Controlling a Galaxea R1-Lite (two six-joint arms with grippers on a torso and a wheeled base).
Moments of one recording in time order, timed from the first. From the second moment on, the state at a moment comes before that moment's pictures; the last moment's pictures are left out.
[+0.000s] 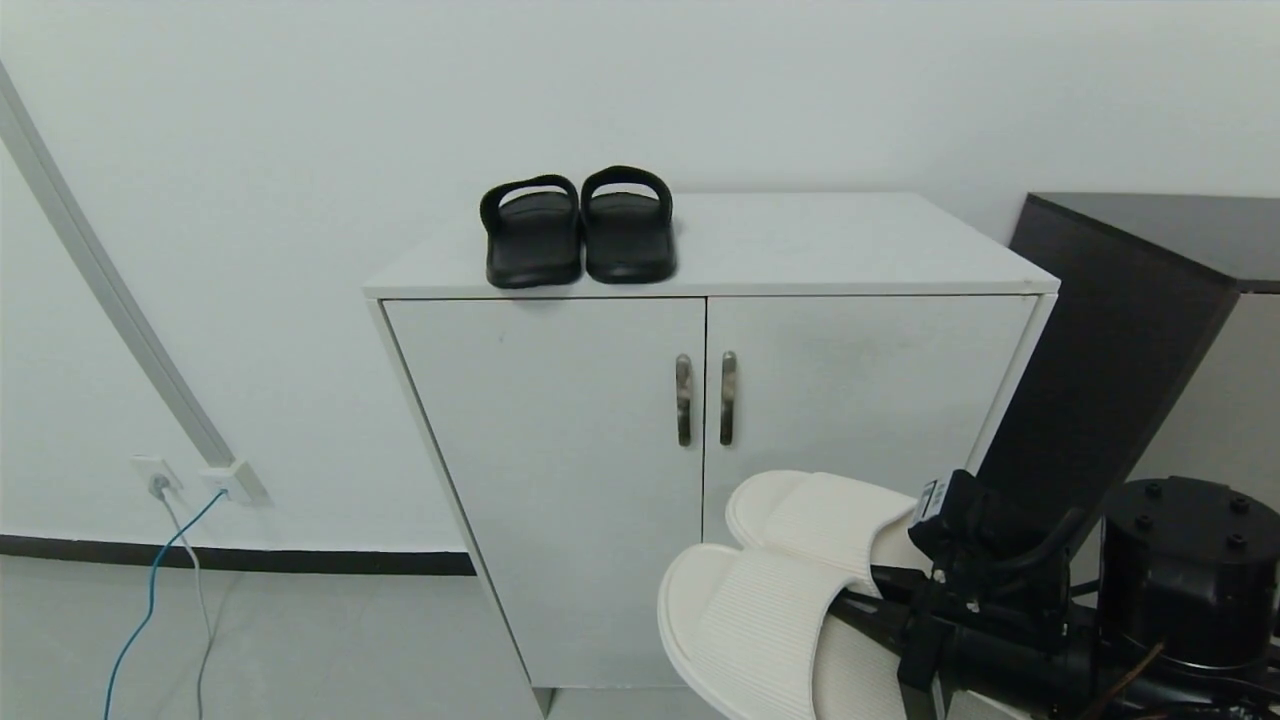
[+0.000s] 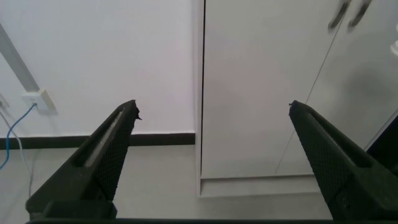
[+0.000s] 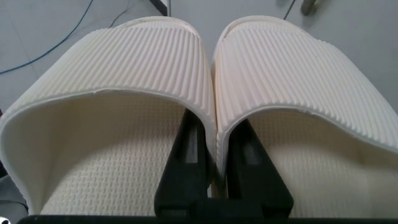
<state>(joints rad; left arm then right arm) 0.00 0.00 0.00 0.00 -0.02 0.00 0.78 1.58 -0.39 -0.93 0.12 -0.18</state>
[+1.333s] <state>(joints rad) -0.01 0.17 -0.20 -0.01 -0.05 -0.12 0.78 1.58 -0.38 -0.95 0.12 -0.18</state>
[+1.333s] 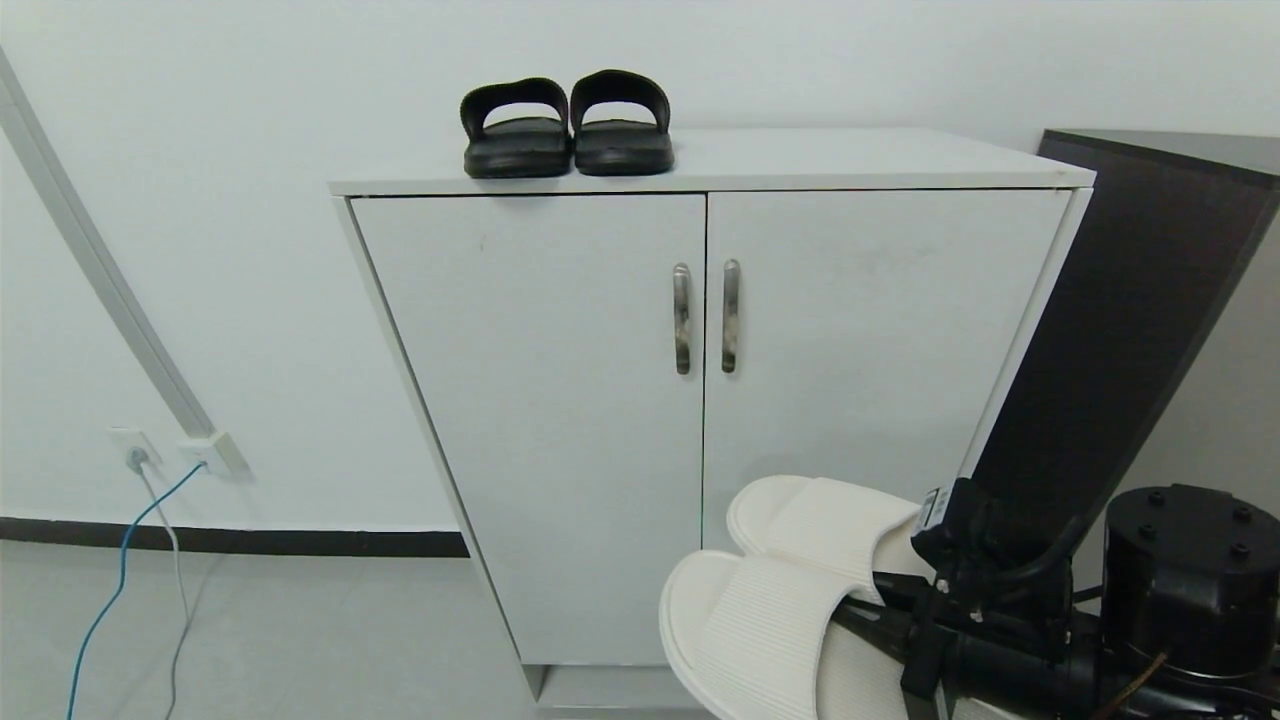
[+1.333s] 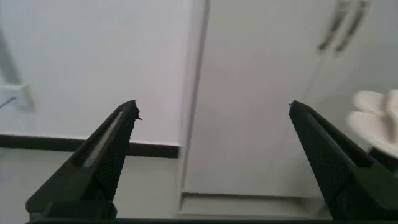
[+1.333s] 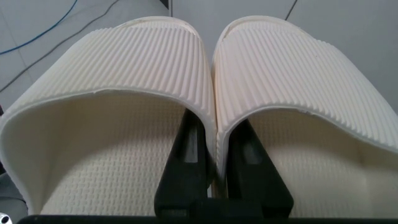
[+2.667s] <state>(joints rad) -0.46 1.27 -0.75 -0.51 -0.45 -0.14 0.77 1.58 -0.36 -0.95 0.11 -0.17</state>
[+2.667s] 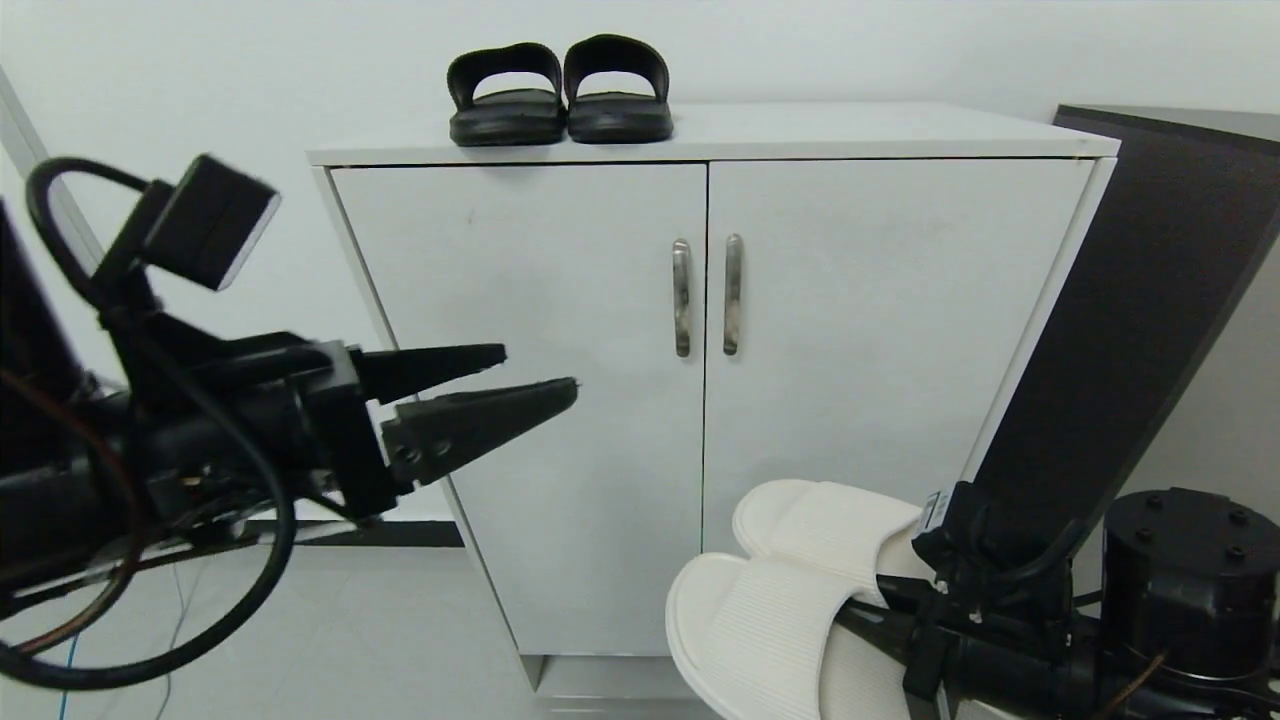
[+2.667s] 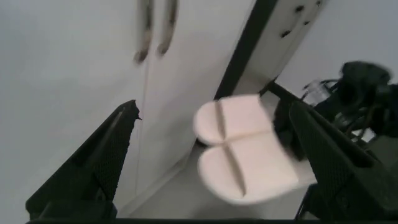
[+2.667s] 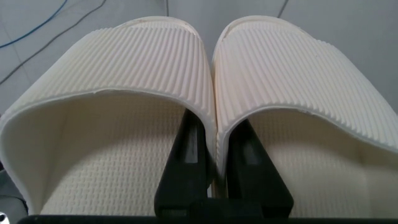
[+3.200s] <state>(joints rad) -0.59 1.67 -1.14 -0.54 -0.54 -0.23 0.77 1.58 -0.35 -0.95 0.11 -0.18</state>
